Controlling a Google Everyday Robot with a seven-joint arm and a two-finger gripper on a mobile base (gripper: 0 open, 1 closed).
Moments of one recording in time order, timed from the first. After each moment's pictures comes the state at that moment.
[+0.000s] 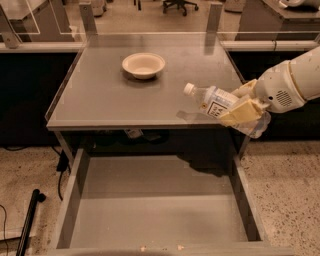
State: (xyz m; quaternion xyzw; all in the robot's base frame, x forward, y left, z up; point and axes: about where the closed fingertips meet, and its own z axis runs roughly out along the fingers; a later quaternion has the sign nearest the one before) arm 0.524 -0.172 0.895 -0.49 0.79 0.18 0.33
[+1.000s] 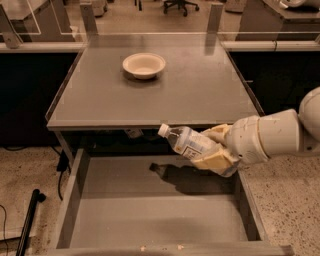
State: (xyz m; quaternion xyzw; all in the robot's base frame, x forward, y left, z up) arm 0.471 -0.111 0.816 -0.54 0.73 0.20 0.37
